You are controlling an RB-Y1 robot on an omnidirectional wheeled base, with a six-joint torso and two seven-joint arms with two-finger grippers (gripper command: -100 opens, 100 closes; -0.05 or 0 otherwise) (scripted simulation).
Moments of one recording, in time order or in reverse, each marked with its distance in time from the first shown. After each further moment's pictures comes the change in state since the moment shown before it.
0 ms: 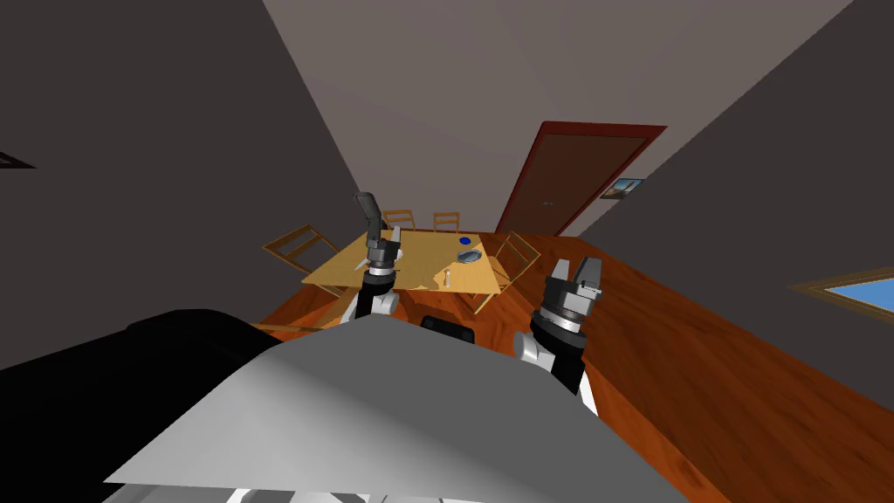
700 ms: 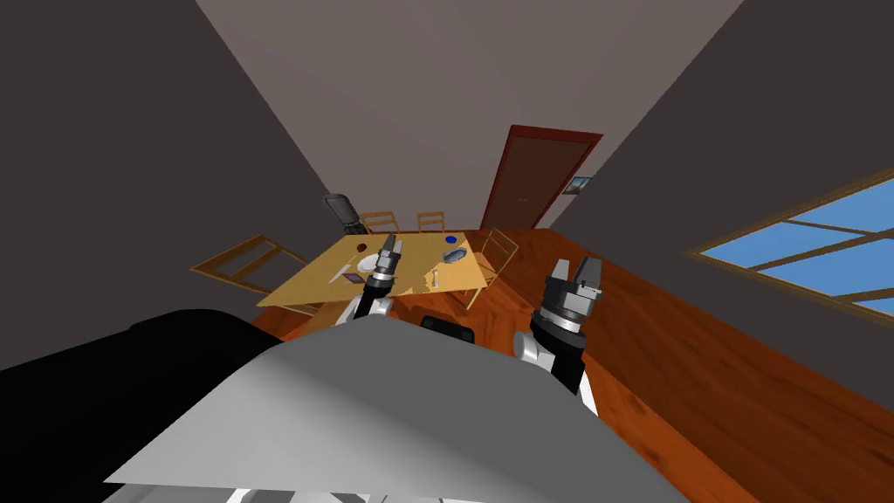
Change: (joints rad) left arm 0.023 0.090 0.065 0.171 -0.042 0.009 -0.041; right arm 0.000 0.000 0.000 0.000 0.000 0.000 0.000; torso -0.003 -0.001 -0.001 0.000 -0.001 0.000
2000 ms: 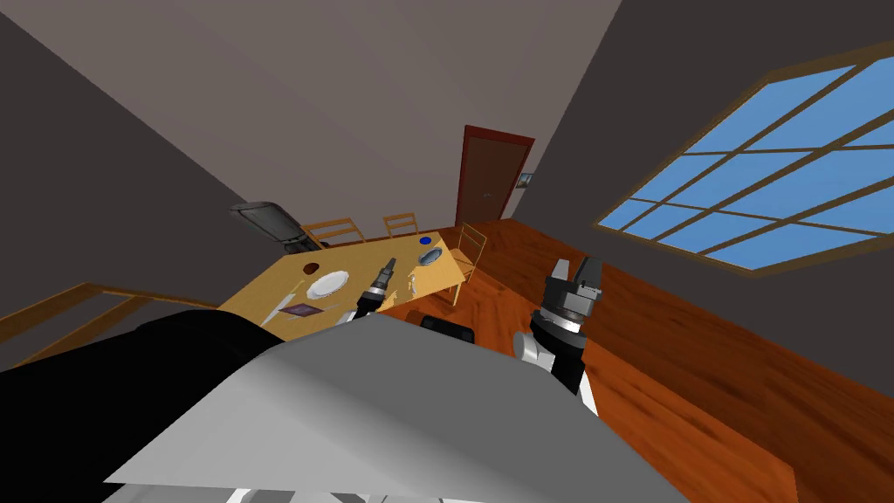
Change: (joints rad) left arm 0.061 0.028 0.125 0.321 -0.084 0.018 -0.085; right arm 0.000 0.000 0.000 0.000 0.000 0.000 0.000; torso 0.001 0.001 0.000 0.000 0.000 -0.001
